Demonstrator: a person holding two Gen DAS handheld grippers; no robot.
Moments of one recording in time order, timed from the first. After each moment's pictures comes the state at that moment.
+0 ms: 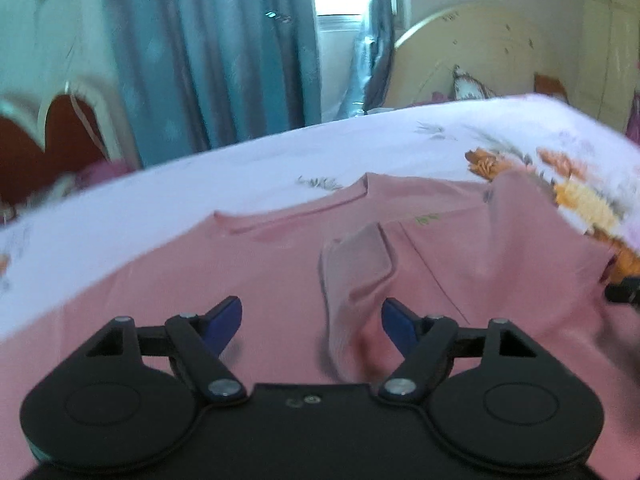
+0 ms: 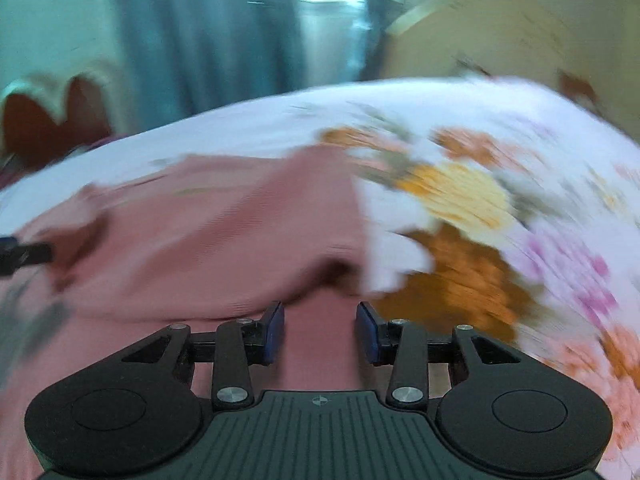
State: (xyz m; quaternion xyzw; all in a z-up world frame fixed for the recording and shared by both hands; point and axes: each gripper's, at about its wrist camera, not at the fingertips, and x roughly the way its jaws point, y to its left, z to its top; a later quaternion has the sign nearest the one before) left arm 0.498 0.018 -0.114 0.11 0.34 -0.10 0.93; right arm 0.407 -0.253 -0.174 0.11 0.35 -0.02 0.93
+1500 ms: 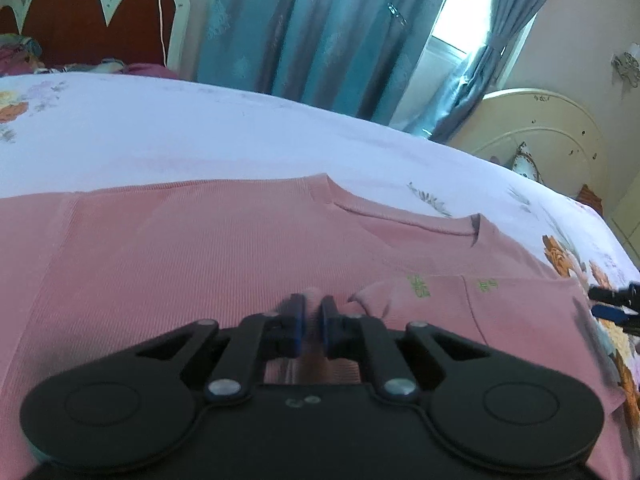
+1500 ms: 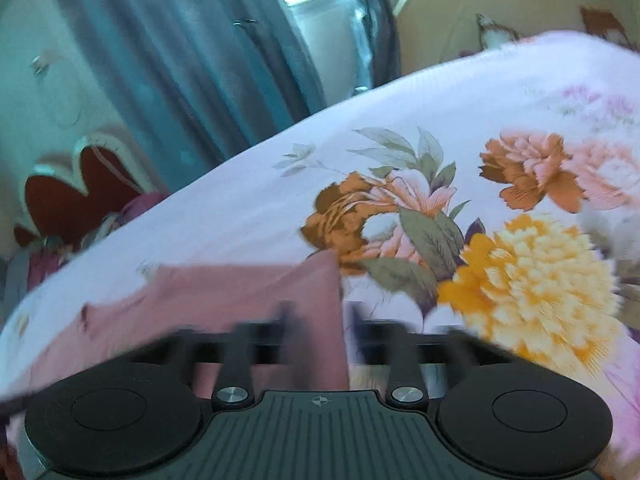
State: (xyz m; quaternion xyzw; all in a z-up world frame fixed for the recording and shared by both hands) left arm 0.543 0.127 -0.157 -0.12 0.36 -0.04 0.92; right arm 0.556 -0.314 -0.172 0.23 0.32 0.07 0.91
